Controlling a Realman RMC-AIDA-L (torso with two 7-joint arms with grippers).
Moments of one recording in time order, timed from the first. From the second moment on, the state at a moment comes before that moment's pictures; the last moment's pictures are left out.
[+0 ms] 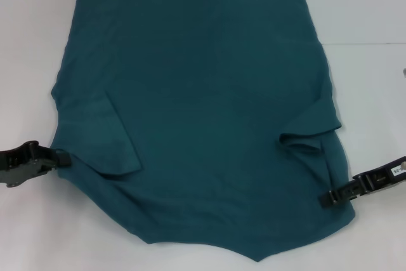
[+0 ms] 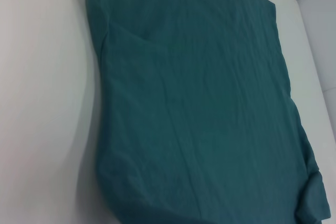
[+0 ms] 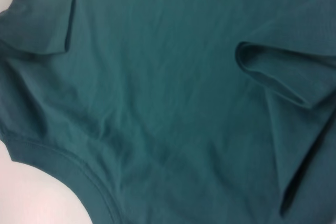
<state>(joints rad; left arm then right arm) -0.49 -2.02 0.38 0.79 2.38 1.55 -2.42 0.73 1.94 -0.79 -0.60 -2.52 -1.54 2.29</state>
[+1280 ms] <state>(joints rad) -0.50 -2.02 0.37 0.79 2.37 1.54 -2.43 0.75 1.94 -0.81 -0.60 -2.54 -1.50 2.37</state>
